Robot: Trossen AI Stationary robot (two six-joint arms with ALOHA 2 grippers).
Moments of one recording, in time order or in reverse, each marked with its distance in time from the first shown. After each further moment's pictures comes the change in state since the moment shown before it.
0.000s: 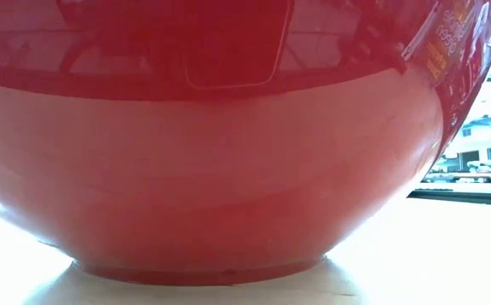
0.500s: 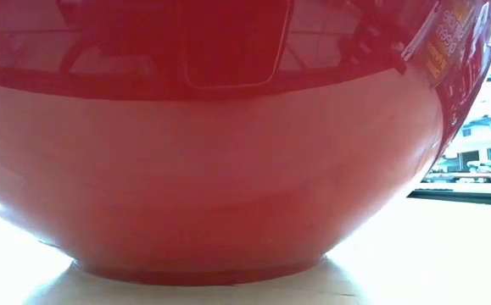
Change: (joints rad) left arm 0.119 -0.002 0.000 0.091 -0.137 0.104; right arm -0.110 -0.570 -0.680 0.396 -0.059 0.115
